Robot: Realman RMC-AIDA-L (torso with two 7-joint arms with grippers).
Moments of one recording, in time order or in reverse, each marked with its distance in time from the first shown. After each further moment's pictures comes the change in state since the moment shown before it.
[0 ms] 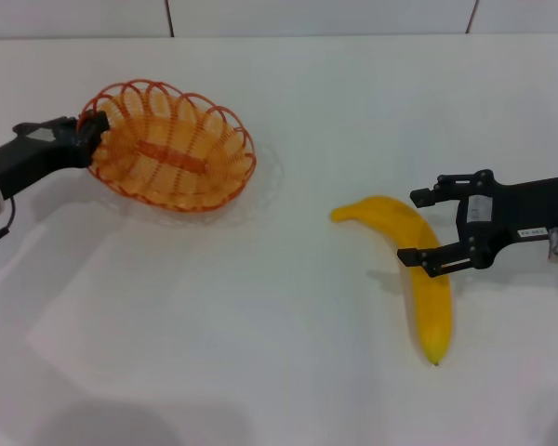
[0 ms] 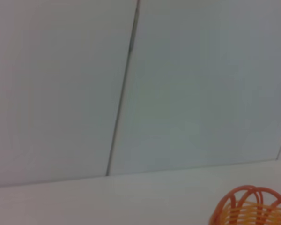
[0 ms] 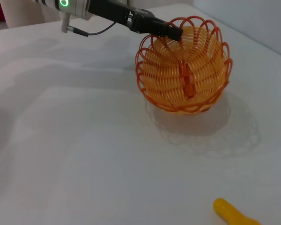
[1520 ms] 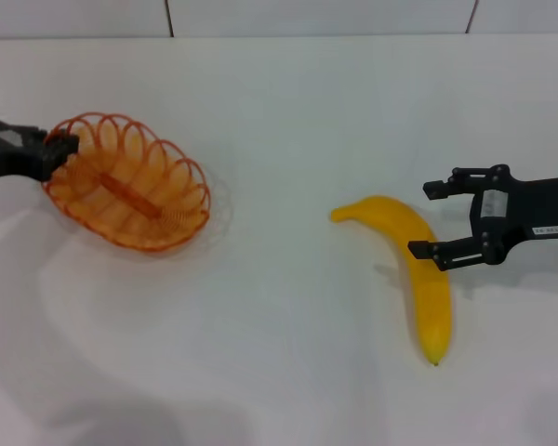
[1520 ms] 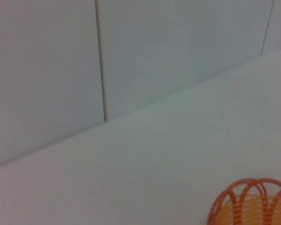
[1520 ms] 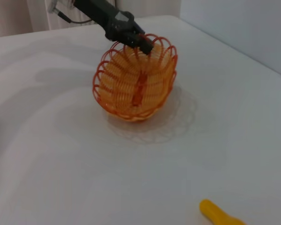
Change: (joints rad) left arm -0.037 0.020 0.002 0.324 0.497 0.094 -0.290; right arm -0.046 -0.001 0.010 -0.040 0.040 0.000 -0.014
